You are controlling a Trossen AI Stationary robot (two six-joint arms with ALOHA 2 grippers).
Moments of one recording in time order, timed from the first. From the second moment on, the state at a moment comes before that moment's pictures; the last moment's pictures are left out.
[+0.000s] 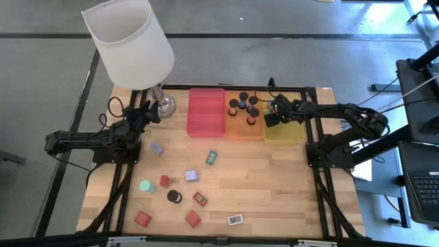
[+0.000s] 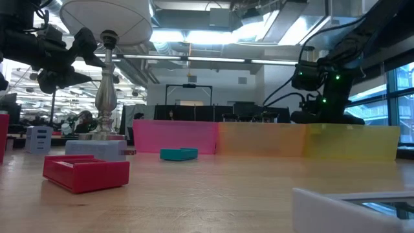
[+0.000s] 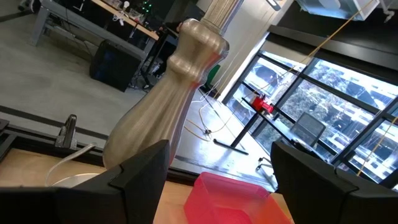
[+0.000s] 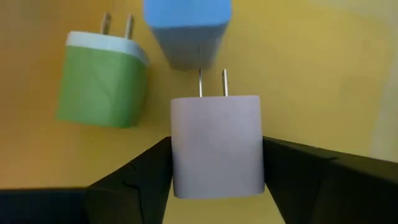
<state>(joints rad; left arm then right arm) 0.11 0.15 0.02 0.21 -1.10 -0.55 -0.64 1.40 0.56 -0.38 0.21 0.58</state>
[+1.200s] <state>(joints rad) 0.11 0.15 0.02 0.21 -1.10 -0.55 -0.20 1.20 1.00 -0.63 0.09 0.13</state>
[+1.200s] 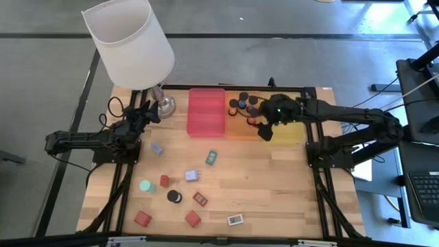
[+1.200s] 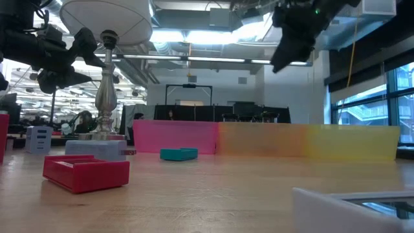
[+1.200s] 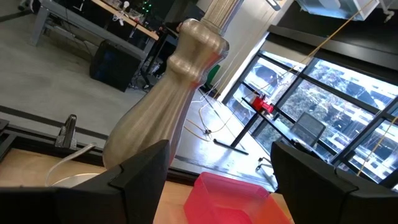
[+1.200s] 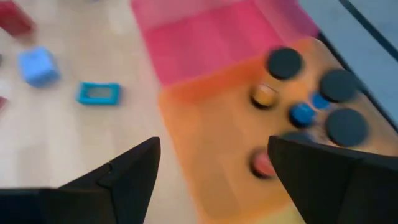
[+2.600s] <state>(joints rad) 0.07 0.24 0.02 0.46 -0.49 -0.65 0.00 0.94 1.00 -0.84 0.56 0.28</state>
